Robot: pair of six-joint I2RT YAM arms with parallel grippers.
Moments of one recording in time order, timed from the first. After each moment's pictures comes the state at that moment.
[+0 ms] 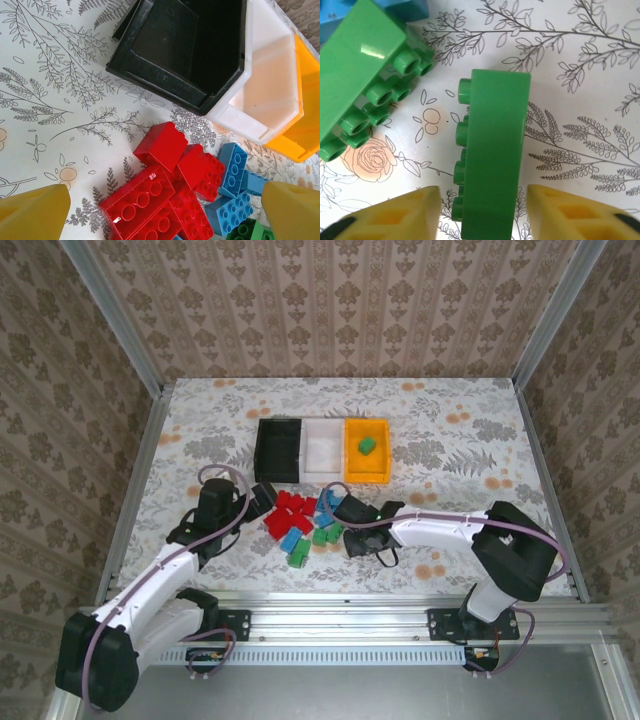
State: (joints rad) left arm -0.42 0.91 0.45 -0.20 0.06 -0.80; right arm 0.91 1.60 0.87 -0.56 0.15 0.65
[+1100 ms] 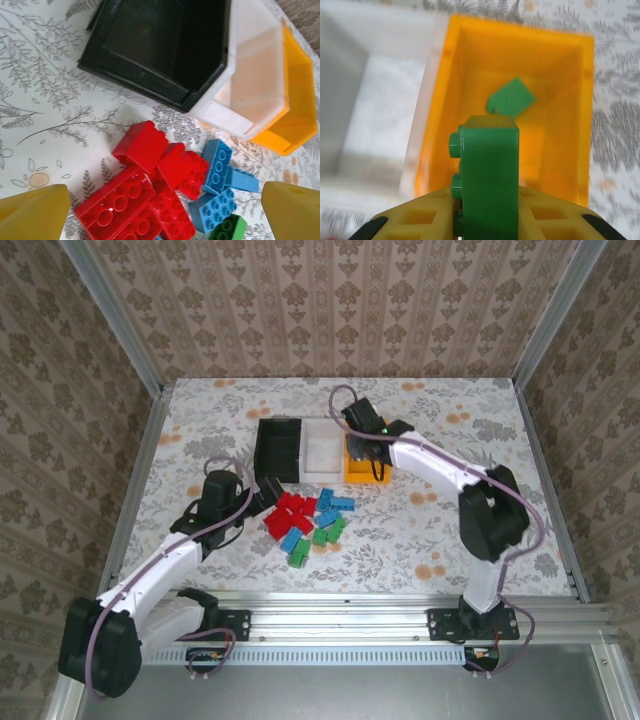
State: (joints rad) left arm -0.43 0.99 0.52 -0.19 0.13 -0.81; right arm 0.54 1.89 1.52 -0.60 0.31 0.37
